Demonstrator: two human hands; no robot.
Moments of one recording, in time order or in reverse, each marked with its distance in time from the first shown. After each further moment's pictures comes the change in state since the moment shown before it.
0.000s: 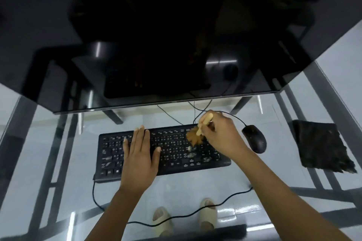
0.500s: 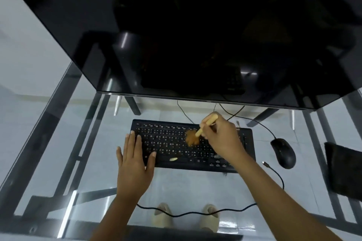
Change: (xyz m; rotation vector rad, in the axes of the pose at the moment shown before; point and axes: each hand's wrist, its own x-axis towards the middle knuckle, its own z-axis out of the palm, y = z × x) left_hand -0.059 -0.069 -0.010 -0.092 0.120 -0.291; right_hand 0.005 -0.052 0.064 0.088 -0.101 0.024
